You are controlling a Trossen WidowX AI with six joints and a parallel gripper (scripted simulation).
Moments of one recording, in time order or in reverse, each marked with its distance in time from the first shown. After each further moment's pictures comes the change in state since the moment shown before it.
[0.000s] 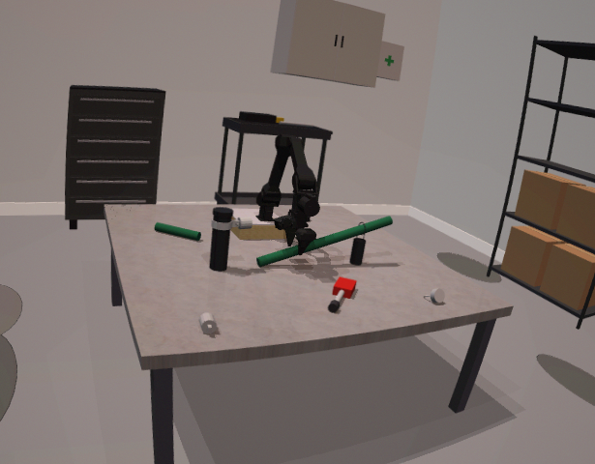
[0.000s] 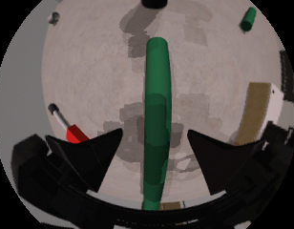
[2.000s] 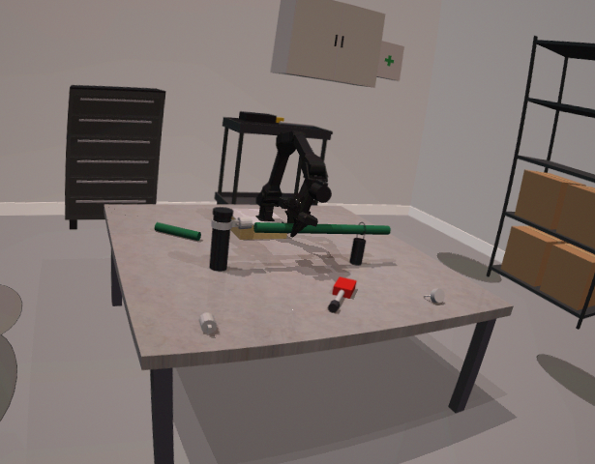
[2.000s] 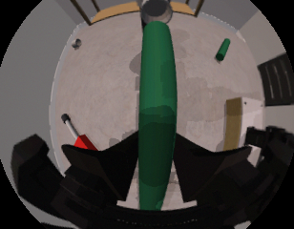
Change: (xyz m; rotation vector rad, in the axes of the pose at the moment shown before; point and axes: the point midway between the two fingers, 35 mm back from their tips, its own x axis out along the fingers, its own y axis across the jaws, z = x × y) arm -0.057 -0.002 0.015 -0.008 -0.295 -0.020
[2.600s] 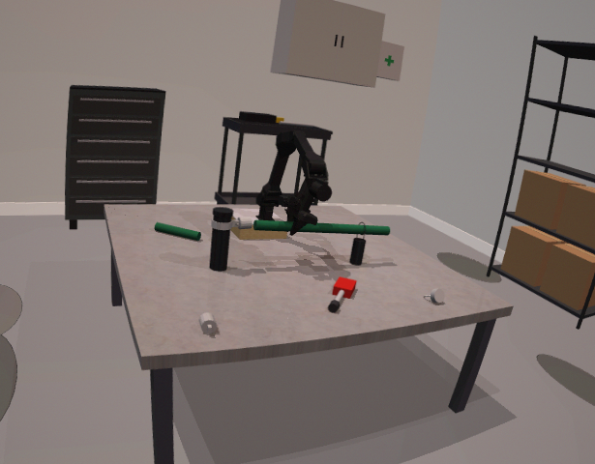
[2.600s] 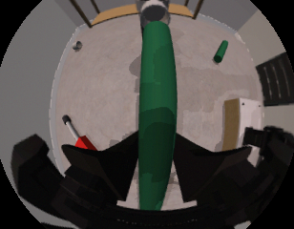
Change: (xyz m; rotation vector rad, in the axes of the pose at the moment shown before) arm -0.006 -0.001 0.003 0.004 -0.018 -0.001
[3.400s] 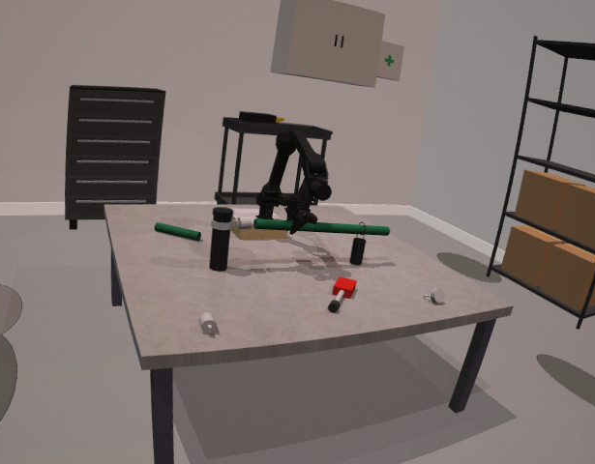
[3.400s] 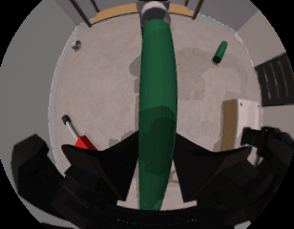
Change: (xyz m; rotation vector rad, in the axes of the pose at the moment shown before) arm -0.004 0.001 0.002 -0.005 0.008 -0.011
